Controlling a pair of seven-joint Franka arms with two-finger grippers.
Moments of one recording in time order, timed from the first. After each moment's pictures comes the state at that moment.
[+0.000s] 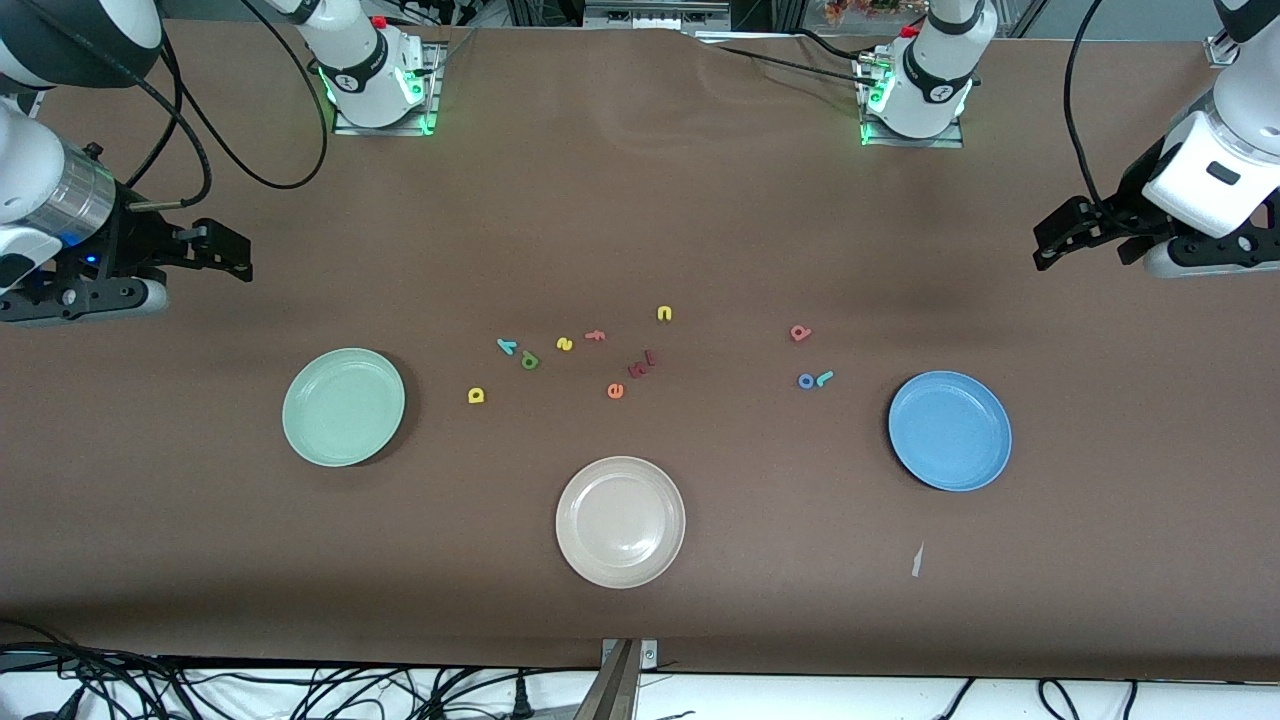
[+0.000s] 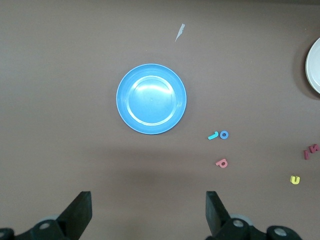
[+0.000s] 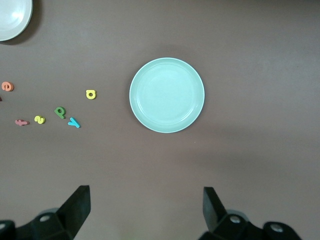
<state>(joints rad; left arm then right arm) -0.04 -0.04 -0.04 -1.70 -0.01 1.68 -0.19 0.09 0.14 0.02 -1.50 -0.01 1.57 -0.02</state>
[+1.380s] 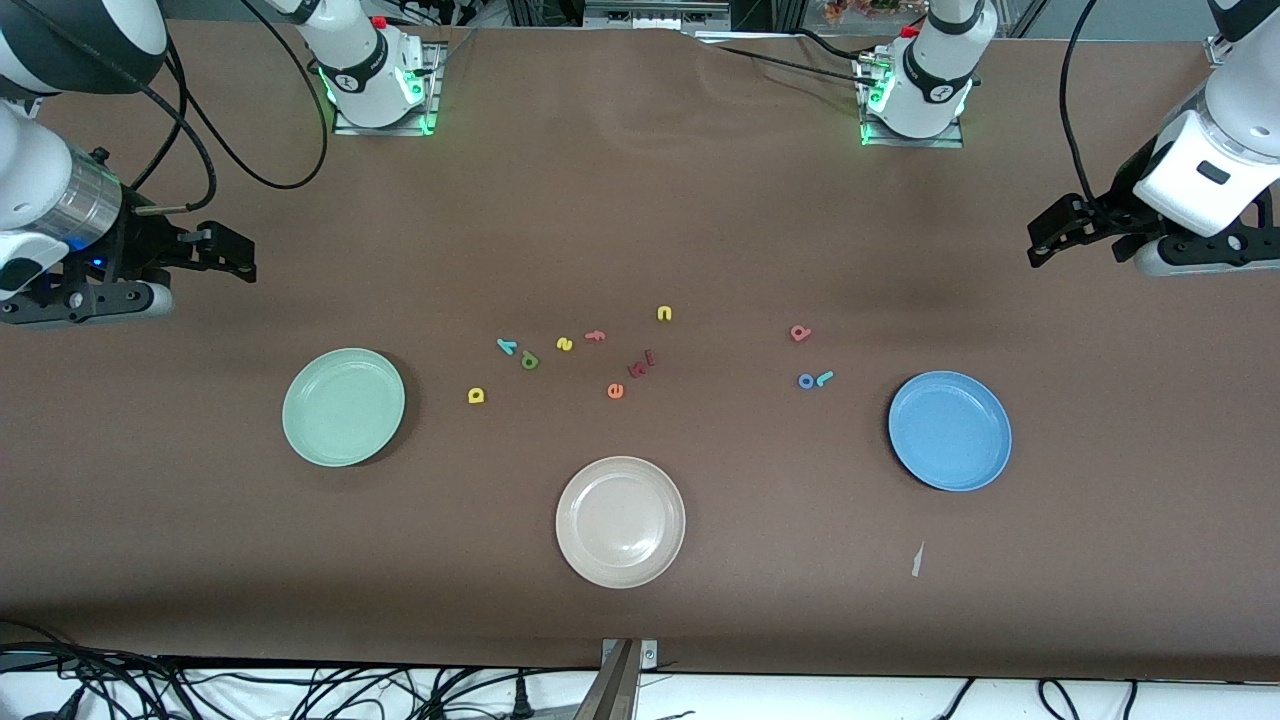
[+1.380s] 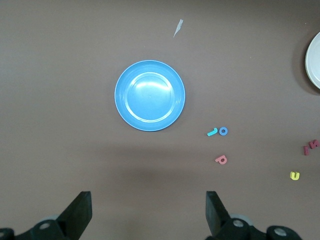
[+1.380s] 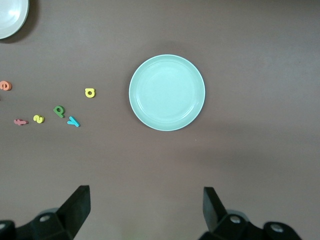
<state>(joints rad) -0.05 -0.04 -0.04 -1.70 -0.01 1.67 -0.19 0.09 0.14 0.02 -1.51 -0.01 1.57 0.00</state>
